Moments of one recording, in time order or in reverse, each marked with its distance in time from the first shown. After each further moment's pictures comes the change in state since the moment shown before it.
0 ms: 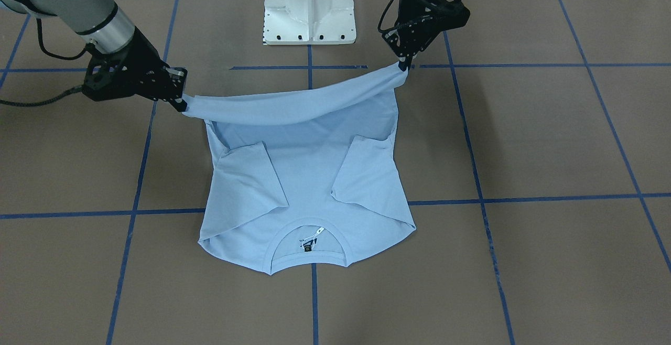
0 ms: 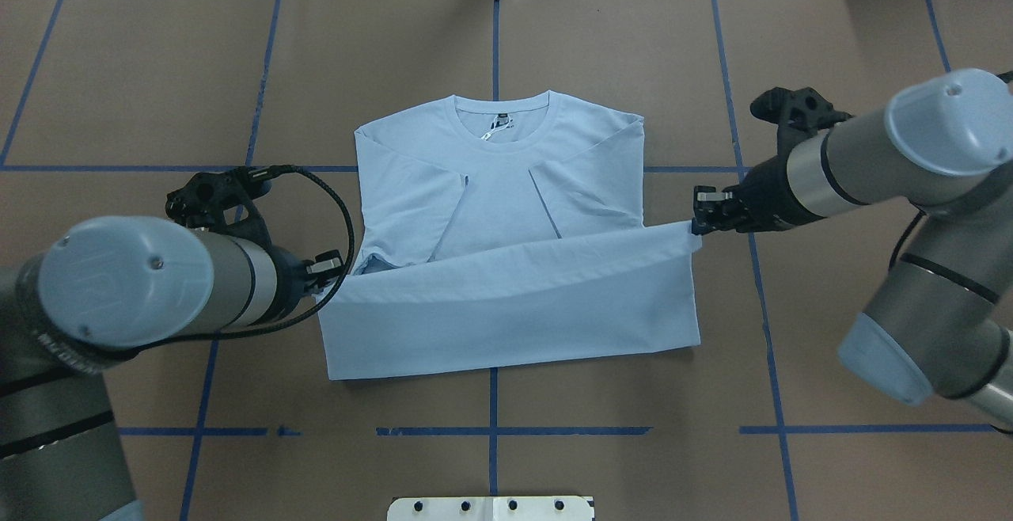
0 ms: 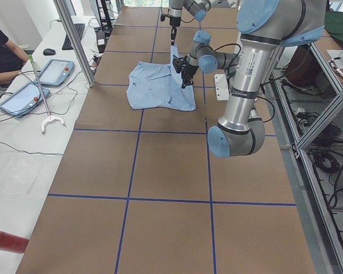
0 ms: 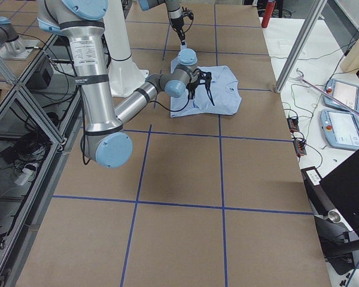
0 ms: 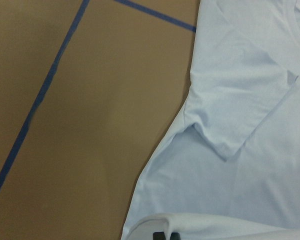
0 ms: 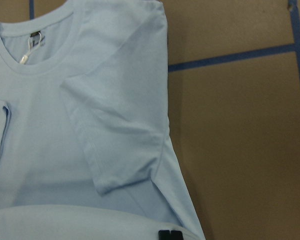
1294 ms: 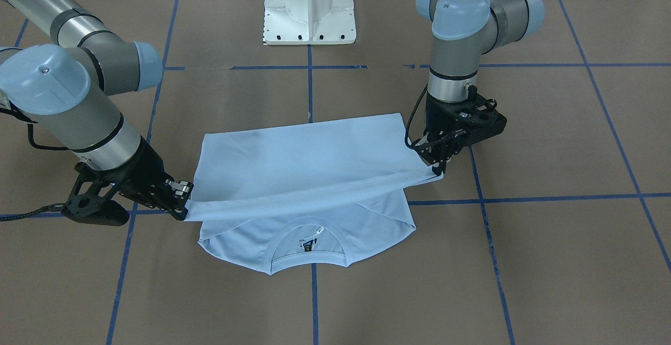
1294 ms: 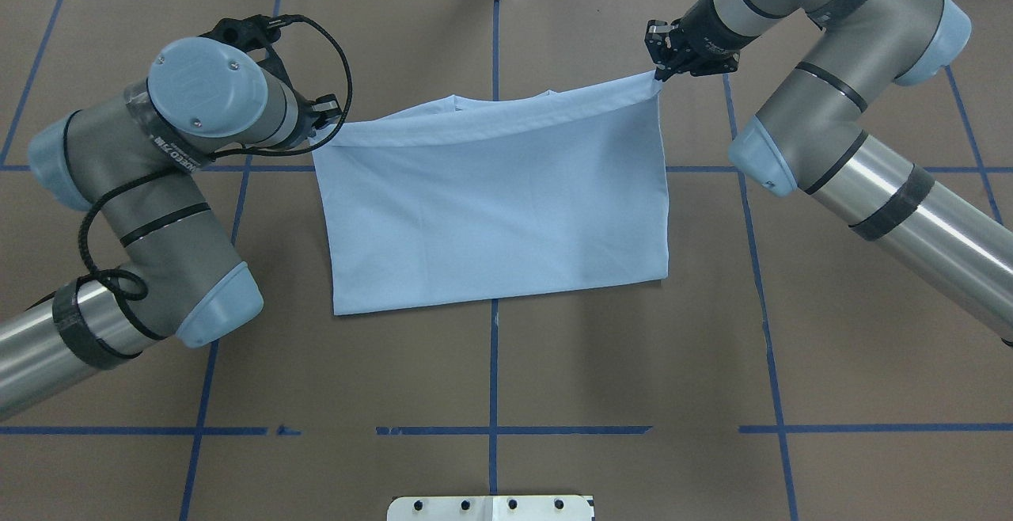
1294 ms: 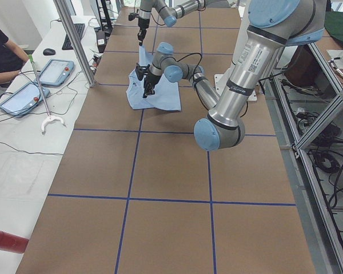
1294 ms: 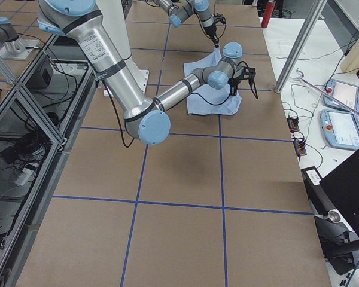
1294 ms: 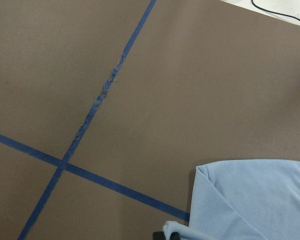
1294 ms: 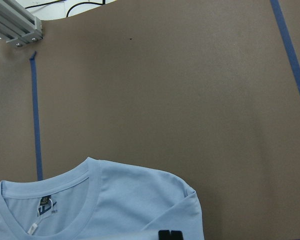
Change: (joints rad) left arm -0.248 -0.147 0.462 -0.287 0.001 0.163; right arm 0.179 0.355 -0.453 0.001 0.008 -0.059
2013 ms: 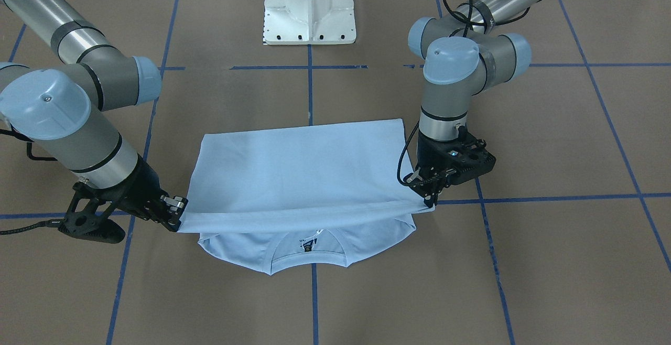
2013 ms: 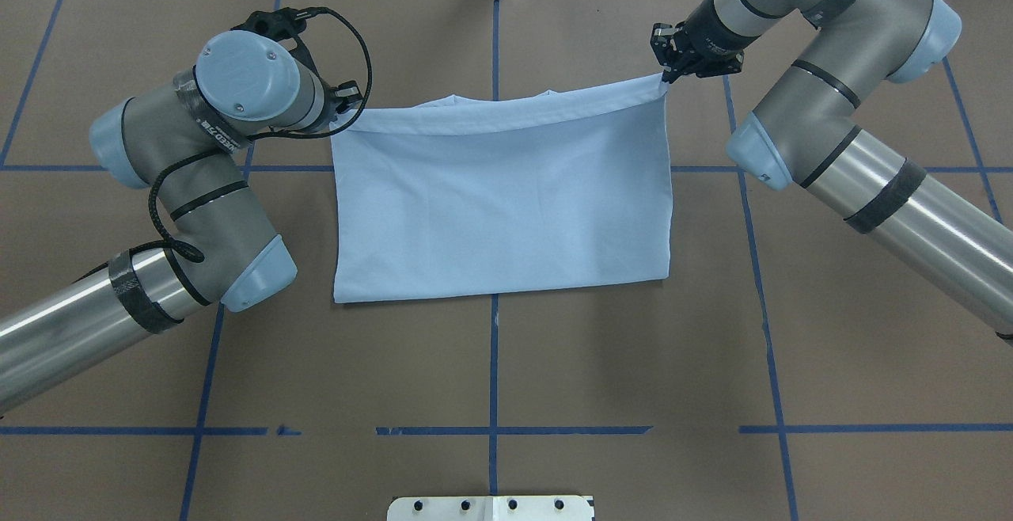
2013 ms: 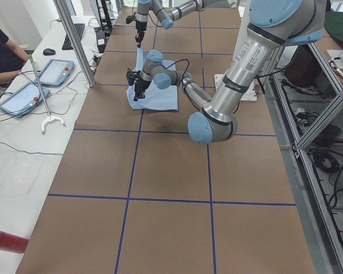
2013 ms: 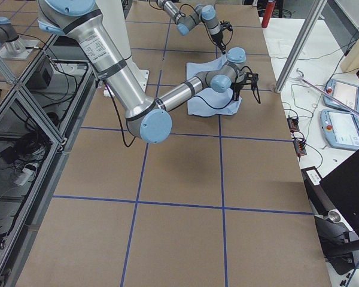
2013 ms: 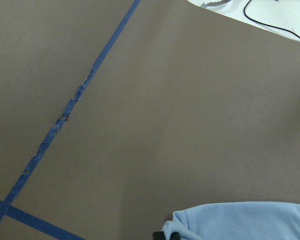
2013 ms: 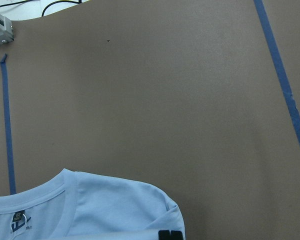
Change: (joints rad) left arm -0.011 -0.068 0.177 -0.134 0.004 0.000; right arm 0.003 0.011 -0.055 0.001 0.000 -0.011
